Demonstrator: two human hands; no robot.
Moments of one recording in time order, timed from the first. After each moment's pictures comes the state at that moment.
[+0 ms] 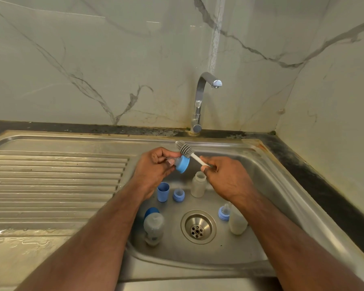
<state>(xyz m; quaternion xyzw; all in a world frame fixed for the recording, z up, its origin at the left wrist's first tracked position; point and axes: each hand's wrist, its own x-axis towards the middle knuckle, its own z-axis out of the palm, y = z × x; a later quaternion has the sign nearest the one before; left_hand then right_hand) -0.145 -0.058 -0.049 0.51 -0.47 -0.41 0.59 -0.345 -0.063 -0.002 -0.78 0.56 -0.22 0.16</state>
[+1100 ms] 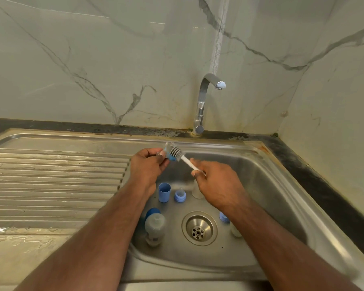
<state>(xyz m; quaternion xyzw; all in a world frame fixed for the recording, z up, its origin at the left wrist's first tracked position) -0.145 -0.065 -0.042 0.54 -0.22 -0.41 0.70 -0.325 -0.048 -0.007 -0.82 0.52 -0.20 0.12</state>
